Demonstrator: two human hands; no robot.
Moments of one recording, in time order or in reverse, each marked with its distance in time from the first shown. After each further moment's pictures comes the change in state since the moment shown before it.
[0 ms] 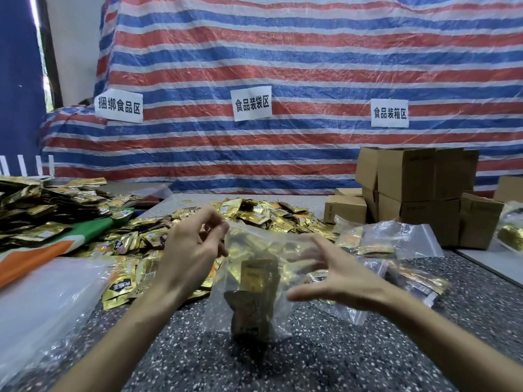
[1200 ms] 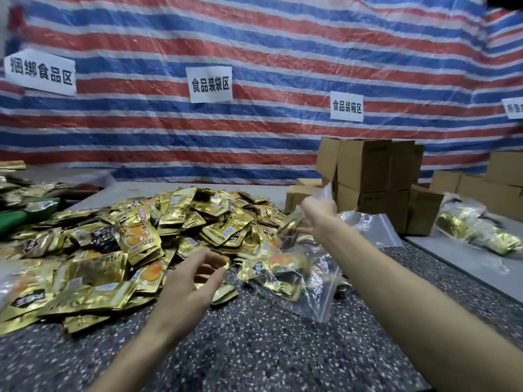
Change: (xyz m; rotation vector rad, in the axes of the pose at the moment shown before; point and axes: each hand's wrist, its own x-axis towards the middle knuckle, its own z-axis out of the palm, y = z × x) left_hand -0.031 -0.066 0.087 -0.182 -0.247 -0.222; right_hand 0.114 0.055 -0.064 0.487 0.903 0.599
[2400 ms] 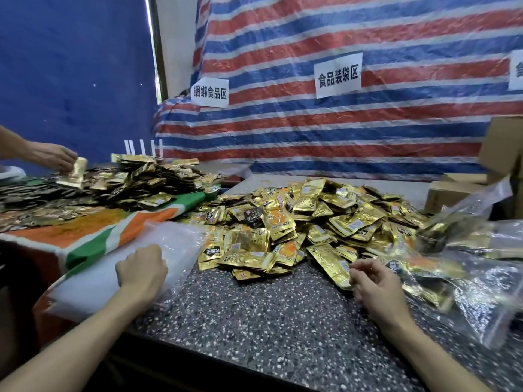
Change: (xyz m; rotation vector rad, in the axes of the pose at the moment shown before) left_hand -0.062 -0.079 -0.257 1.422 0.394 -0.746; right_hand -0.108 0.140 0.064 0.091 -0.589 -0.388
